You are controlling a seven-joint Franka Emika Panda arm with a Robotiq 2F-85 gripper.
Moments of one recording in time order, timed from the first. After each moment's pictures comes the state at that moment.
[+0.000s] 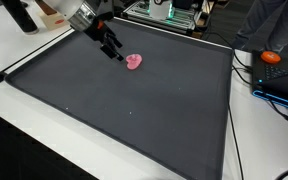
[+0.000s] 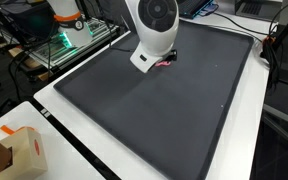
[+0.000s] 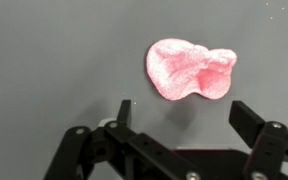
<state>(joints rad) -0.06 0.53 -0.09 -1.90 0.52 1.96 0.47</state>
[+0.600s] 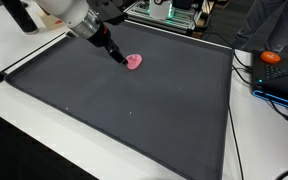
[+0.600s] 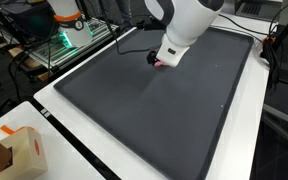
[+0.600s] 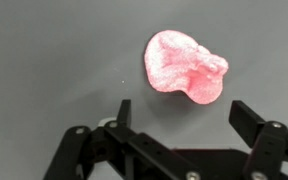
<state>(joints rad) 0.00 0.60 -0.06 -1.73 0.30 1.87 0.39</state>
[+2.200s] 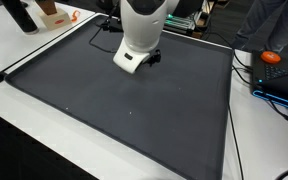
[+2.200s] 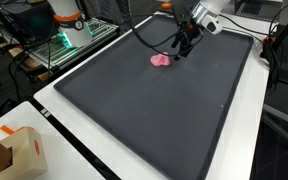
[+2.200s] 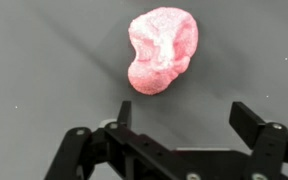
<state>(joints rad) 0.19 0.68 0.11 -1.61 -0.23 1.86 -0.27</state>
